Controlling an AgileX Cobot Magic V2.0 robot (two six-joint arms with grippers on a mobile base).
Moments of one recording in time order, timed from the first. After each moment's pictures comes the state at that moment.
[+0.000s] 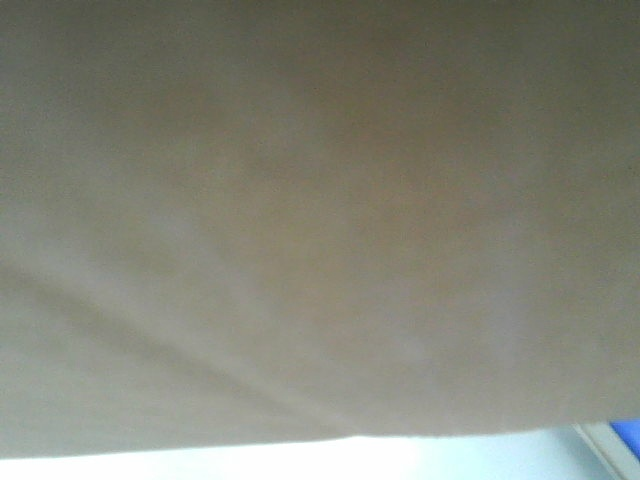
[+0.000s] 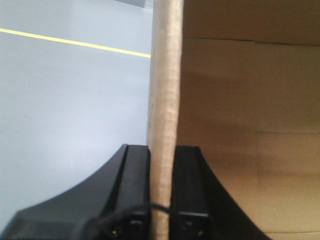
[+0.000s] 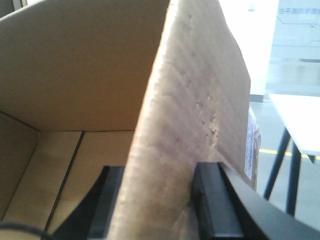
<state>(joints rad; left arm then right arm) -0.19 0.04 -0.40 -0.20 0.66 -0.11 0.05 0.07 -0.80 0.37 0.77 -0.19</state>
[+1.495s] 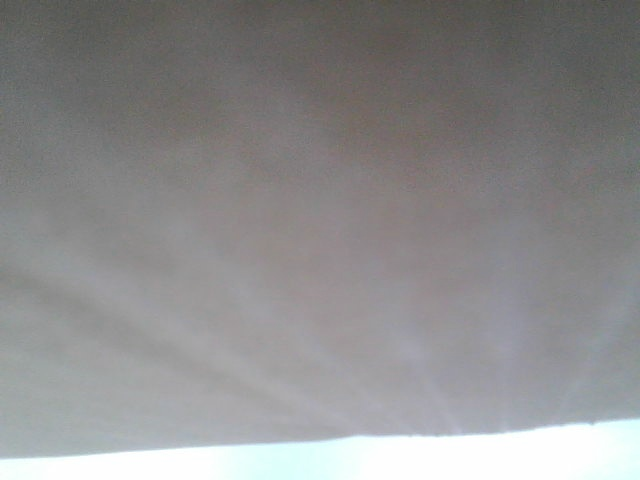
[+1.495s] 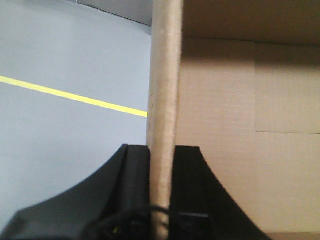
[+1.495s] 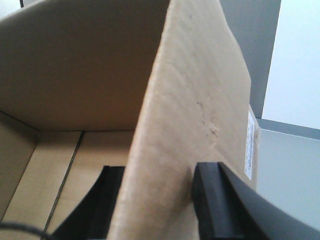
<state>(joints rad) -0.19 0.04 -0.40 -0.20 0.66 -0.11 0.05 0.07 -0.80 0.37 0.77 -0.19</state>
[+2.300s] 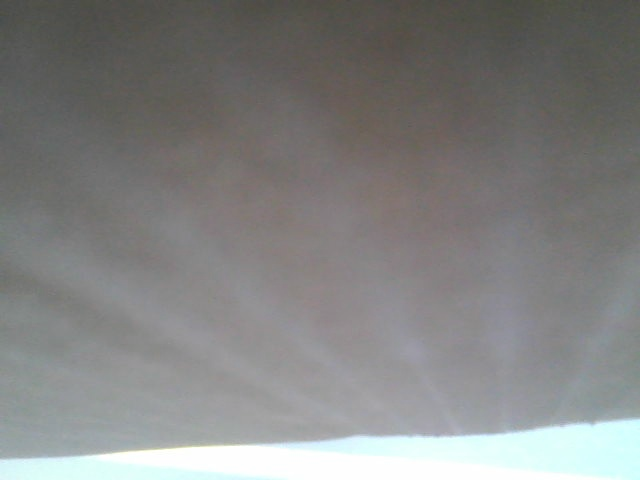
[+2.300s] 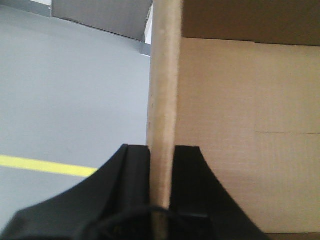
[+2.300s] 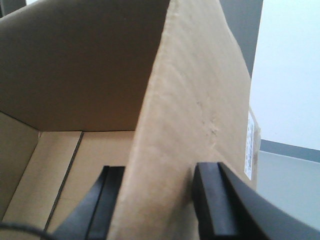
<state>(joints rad) -0.19 0.04 -0.40 -0.20 0.66 -0.11 0.05 0.07 -0.80 0.37 0.77 -0.19</state>
